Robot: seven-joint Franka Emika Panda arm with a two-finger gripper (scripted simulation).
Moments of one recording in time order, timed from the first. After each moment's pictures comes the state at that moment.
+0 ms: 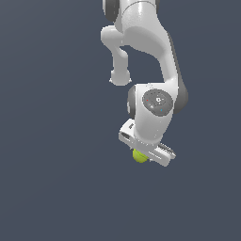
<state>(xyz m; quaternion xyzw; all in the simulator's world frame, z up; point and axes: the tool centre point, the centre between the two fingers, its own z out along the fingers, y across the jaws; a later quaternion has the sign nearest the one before) 0.097 0.084 0.134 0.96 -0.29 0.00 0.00</state>
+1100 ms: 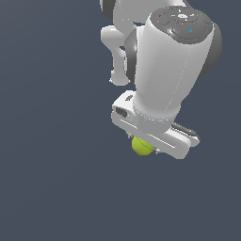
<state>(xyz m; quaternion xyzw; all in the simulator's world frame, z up) 0.129 0.068 0.281 0.96 -0.29 0.00 0.00</state>
